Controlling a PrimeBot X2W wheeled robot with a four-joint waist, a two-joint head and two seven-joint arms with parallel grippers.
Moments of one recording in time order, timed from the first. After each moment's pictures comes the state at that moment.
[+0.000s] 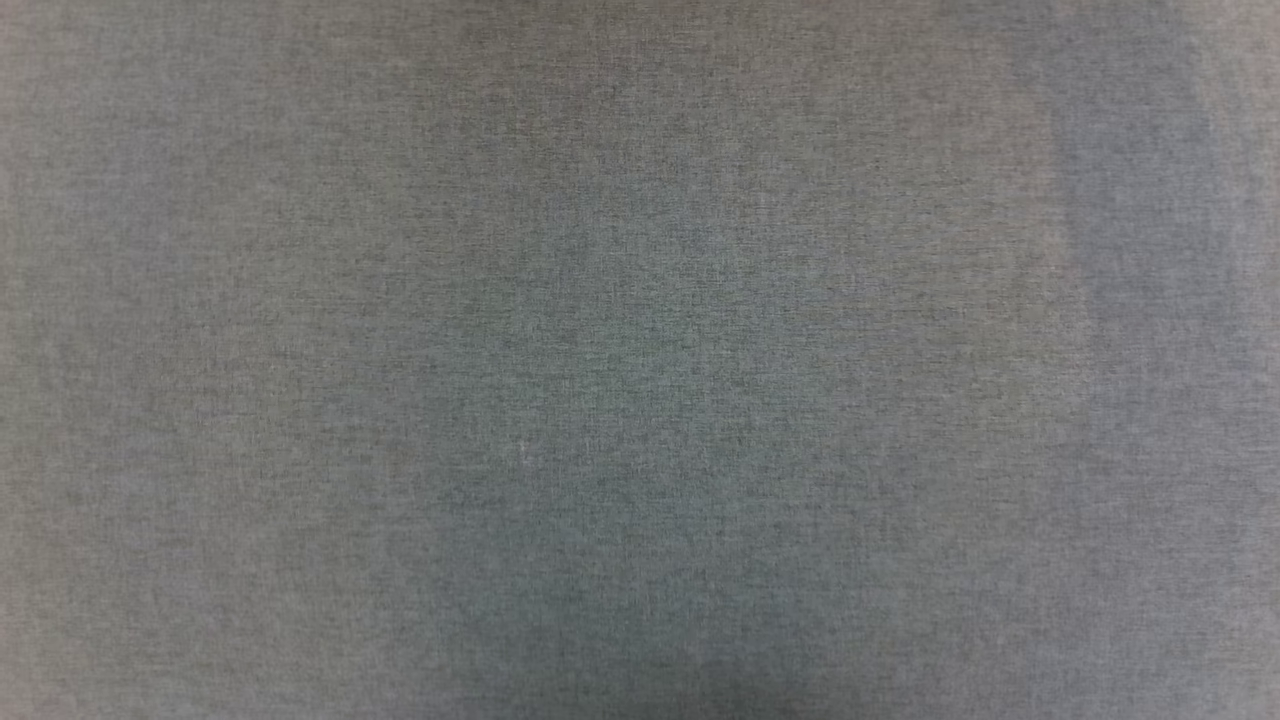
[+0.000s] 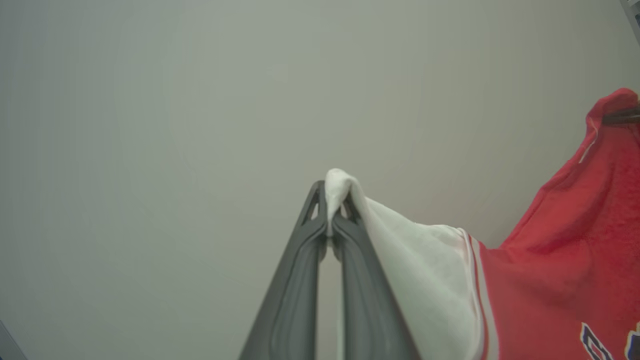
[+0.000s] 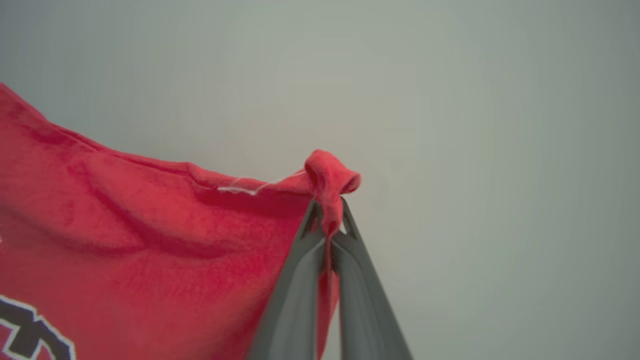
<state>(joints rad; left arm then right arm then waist) -1.77 0.48 -0.61 0.49 -0.37 -0.13 -0.17 -1.80 -0.50 0.73 0.85 0.58 0.13 -0.10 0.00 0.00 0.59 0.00</state>
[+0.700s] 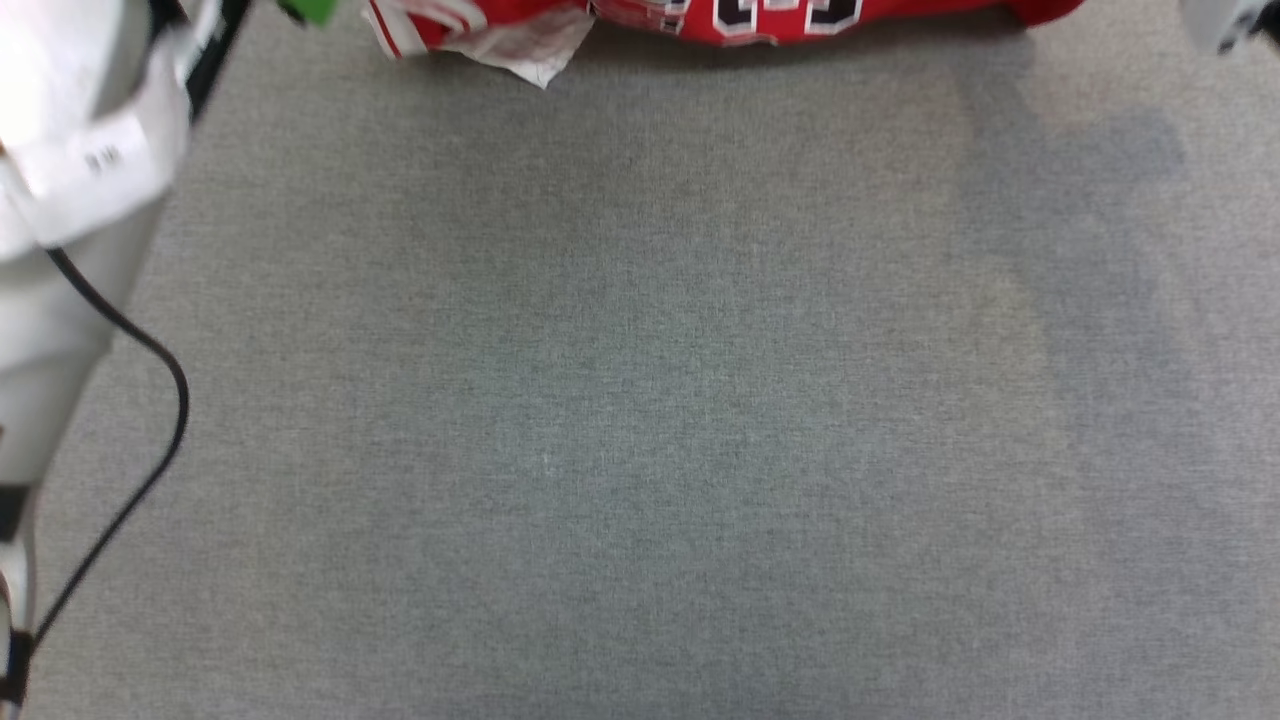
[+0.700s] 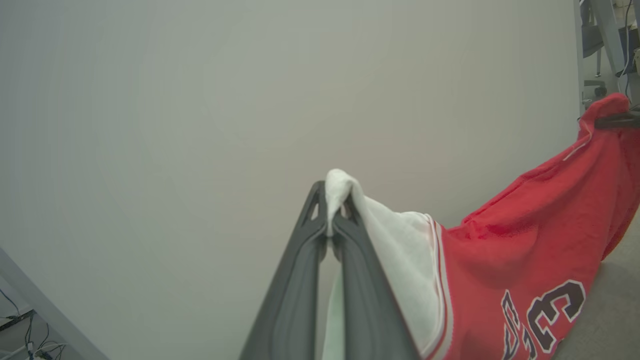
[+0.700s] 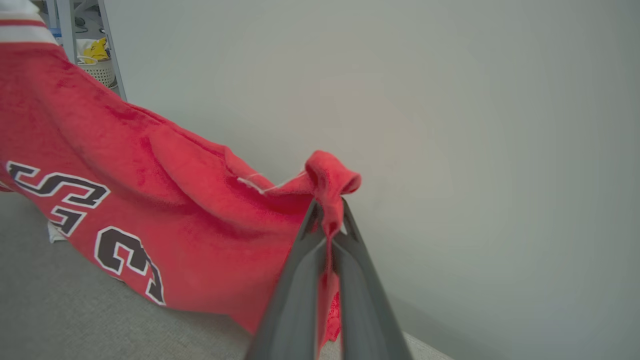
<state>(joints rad) -1.28 0.54 -0.70 0.41 -0.52 -0.09 -0.25 -1.37 -0.57 0.98 0.75 0.82 0.13 -0.20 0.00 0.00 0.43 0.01</state>
